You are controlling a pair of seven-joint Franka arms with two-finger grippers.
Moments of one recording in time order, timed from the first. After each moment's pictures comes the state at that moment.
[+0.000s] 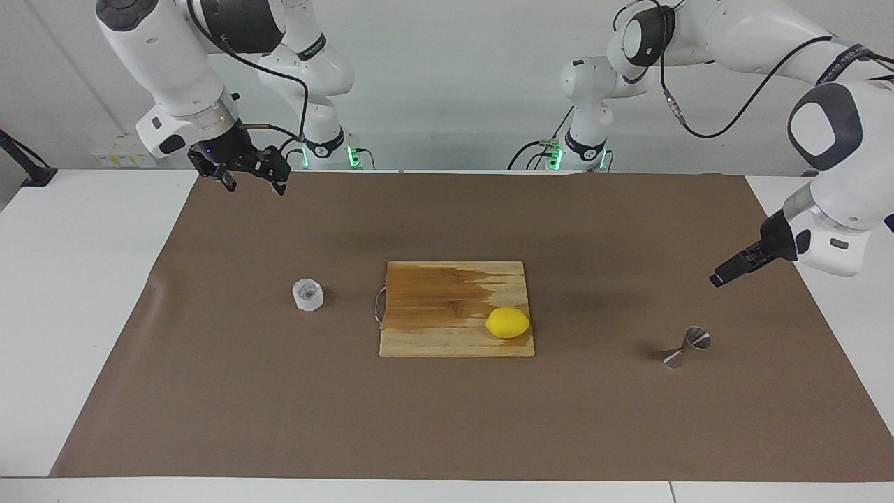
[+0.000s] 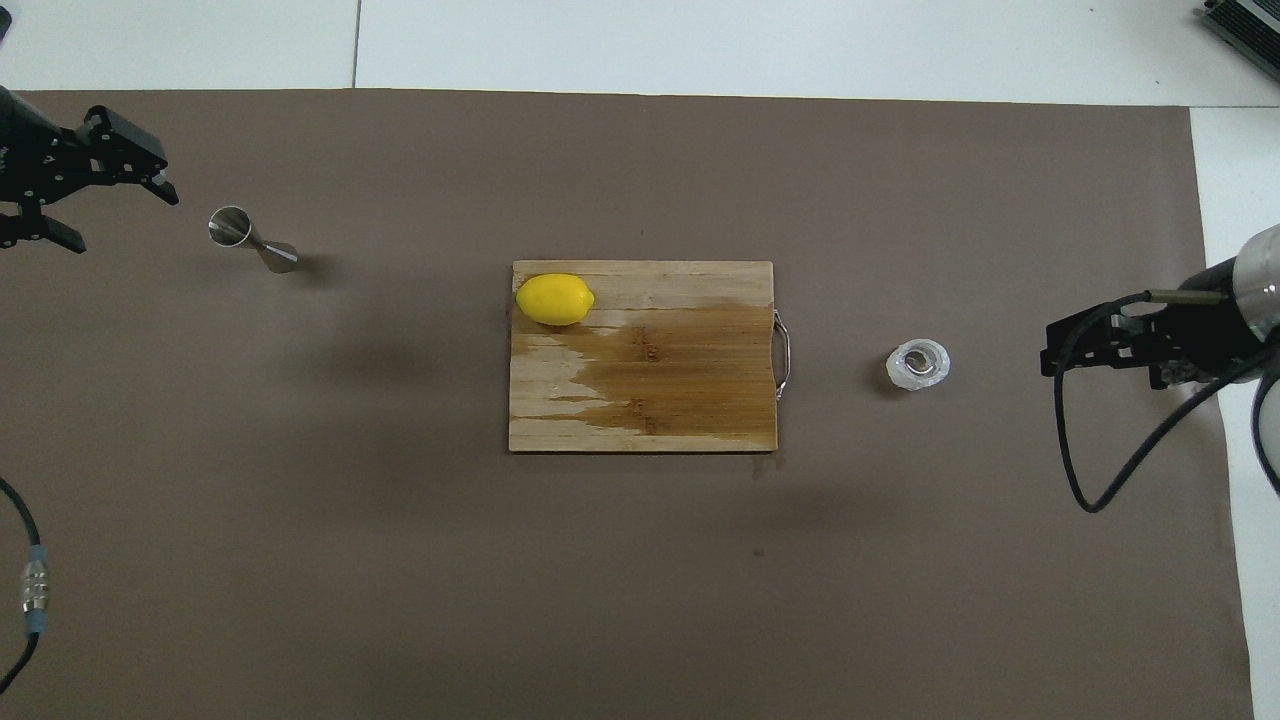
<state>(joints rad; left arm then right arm) 0.06 0.54 0.00 -1.00 -0.13 1.43 -0.46 -0.09 -0.02 0.12 -1.65 0.06 1.51 0.15</state>
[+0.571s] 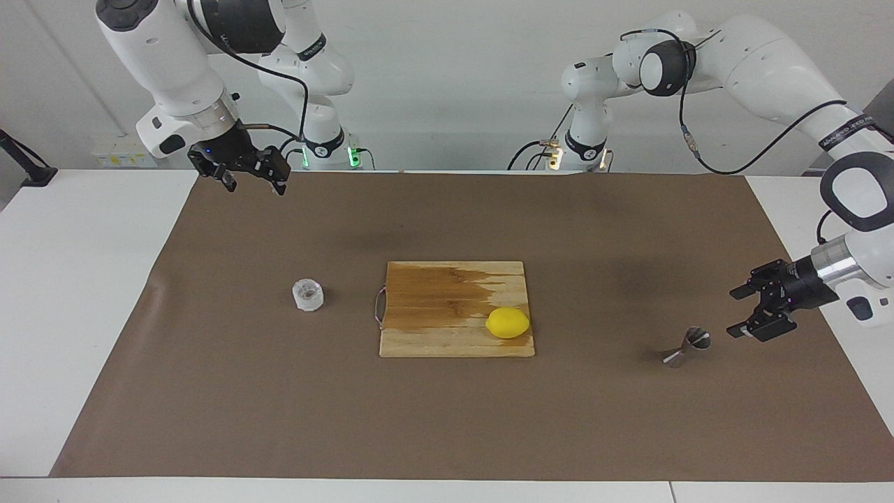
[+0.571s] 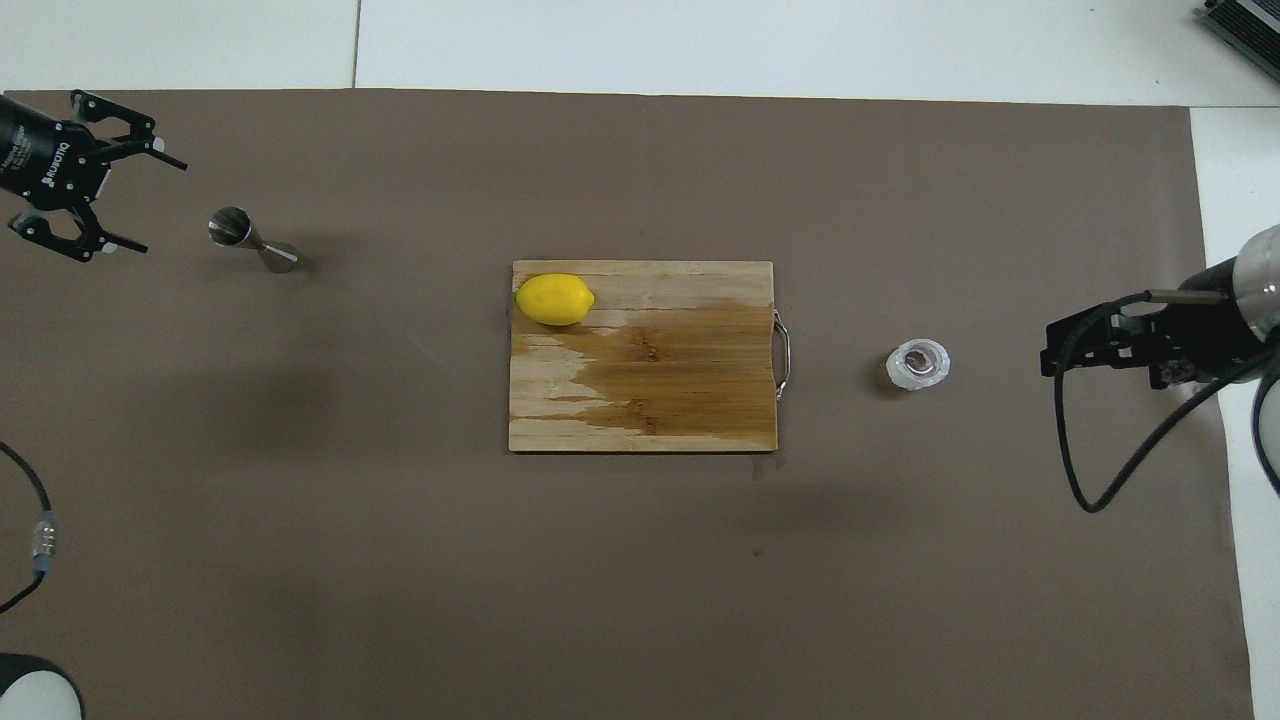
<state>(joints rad) 0.19 0.70 0.00 -0.98 -0.42 1.55 -0.92 -0.09 -0.02 0.12 -1.65 0.06 1.51 0.15</state>
